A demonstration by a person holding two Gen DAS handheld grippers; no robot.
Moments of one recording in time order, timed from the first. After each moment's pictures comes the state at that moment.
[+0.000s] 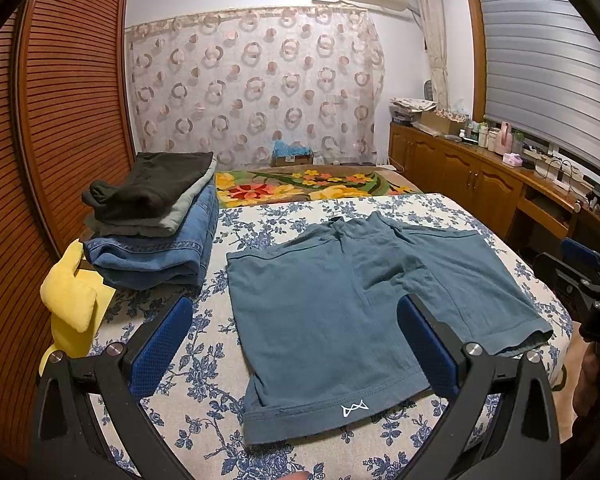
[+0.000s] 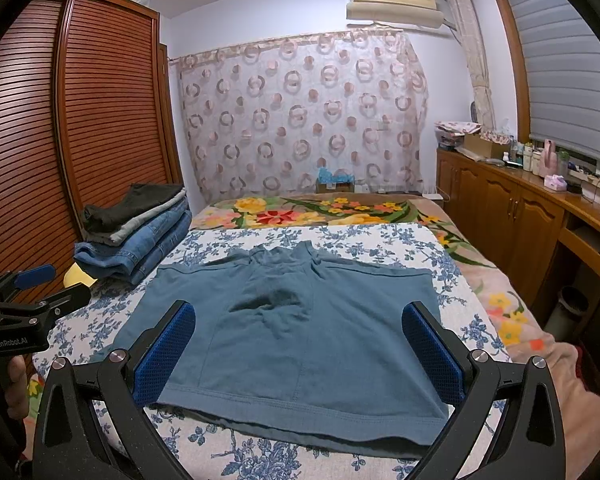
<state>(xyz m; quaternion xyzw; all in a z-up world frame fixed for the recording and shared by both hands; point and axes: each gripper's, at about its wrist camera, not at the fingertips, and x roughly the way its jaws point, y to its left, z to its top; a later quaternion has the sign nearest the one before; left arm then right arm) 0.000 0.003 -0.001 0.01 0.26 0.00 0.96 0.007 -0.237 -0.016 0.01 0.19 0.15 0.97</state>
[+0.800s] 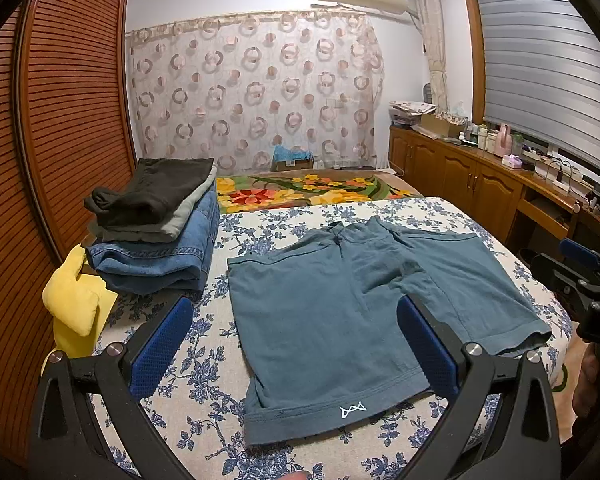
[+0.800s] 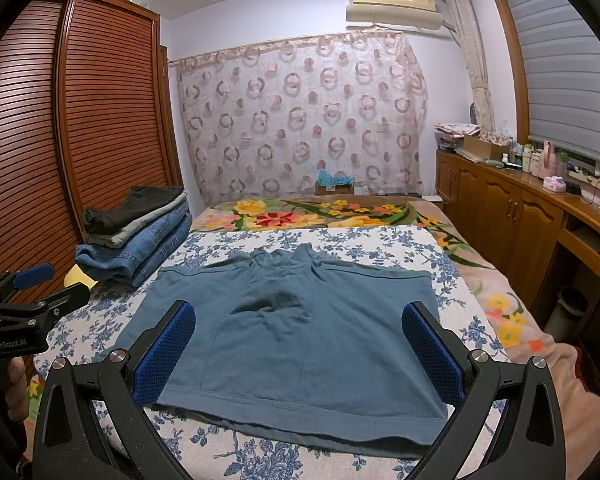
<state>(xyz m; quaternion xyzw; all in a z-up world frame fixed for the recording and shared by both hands) 0.001 0.004 0.003 0.01 0.26 0.00 0.97 0.007 -0.238 -0.015 0.01 0.18 0.15 0.97</state>
